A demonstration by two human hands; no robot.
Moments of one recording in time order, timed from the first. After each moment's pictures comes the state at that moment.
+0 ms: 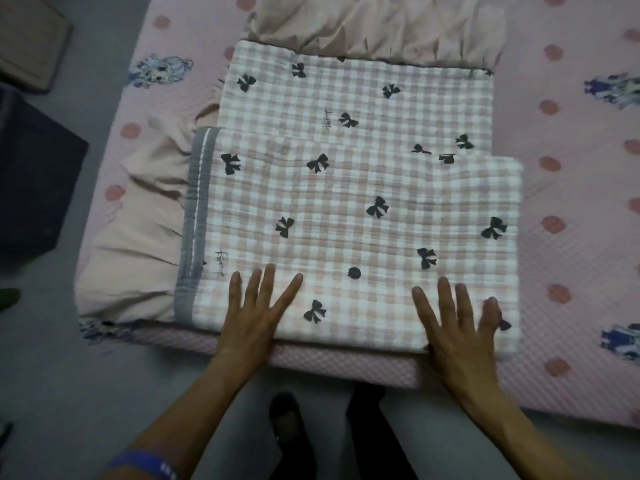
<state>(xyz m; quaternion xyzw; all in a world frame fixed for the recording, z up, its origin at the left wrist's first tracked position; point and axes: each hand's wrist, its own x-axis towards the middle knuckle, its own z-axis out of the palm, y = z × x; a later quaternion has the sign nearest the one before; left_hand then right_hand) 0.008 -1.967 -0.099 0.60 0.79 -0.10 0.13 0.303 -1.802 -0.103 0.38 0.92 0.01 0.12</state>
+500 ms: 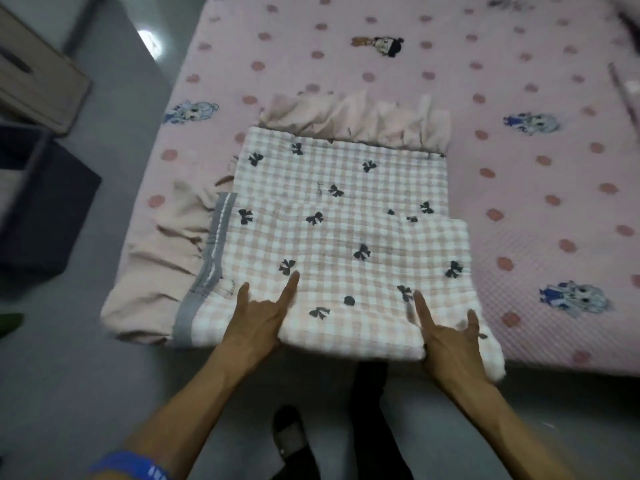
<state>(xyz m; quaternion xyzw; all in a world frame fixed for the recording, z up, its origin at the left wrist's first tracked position) 0.019 -2.027 -0.006 0.58 0.76 -0.12 0.26 0.305 -1.894 0.016 0.46 0.83 -0.14 0.28</state>
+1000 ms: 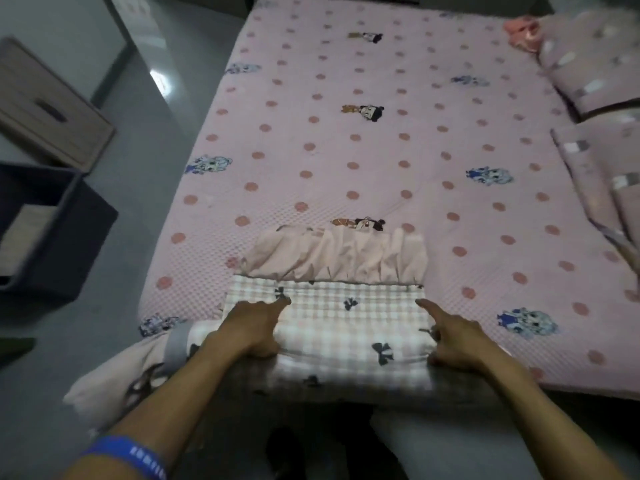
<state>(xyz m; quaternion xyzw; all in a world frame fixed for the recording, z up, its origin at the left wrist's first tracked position) 0.012 -2.007 0.154 0.55 0.75 -0.15 0.34 0.317 -1.840 0.159 0.47 0.78 -0.29 0.28</state>
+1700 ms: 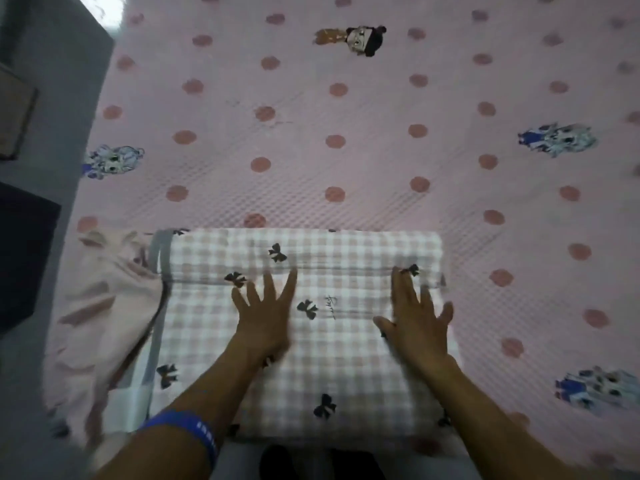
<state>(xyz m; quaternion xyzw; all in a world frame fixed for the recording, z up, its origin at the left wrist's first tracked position) -0.005 -1.786 -0.093 0.54 0.79 -0.19 0.23 0.228 -1.666 -0.078 0.54 0.77 -0.25 0.22</state>
